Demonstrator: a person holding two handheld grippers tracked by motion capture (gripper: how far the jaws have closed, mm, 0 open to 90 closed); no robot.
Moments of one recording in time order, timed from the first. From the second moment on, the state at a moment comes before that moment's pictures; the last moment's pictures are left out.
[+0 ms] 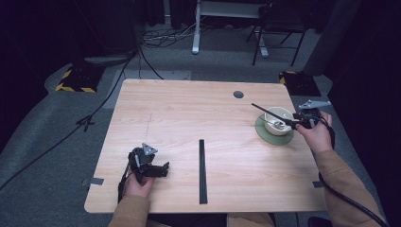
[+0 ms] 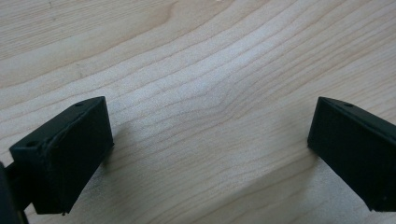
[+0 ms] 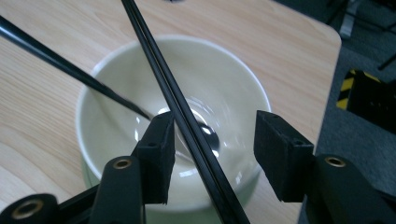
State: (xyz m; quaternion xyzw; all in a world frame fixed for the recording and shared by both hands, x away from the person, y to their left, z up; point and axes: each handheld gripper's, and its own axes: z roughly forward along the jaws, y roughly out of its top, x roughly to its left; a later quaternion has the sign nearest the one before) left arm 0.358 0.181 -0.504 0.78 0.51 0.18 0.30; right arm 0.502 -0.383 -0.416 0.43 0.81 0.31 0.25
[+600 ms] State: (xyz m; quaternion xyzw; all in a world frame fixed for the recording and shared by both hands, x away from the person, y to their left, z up) left arm 0.356 0.181 -0.504 0.79 0.51 0.18 0.30; right arm 0.548 -0.359 -0.424 0.47 0.78 0.30 0.27
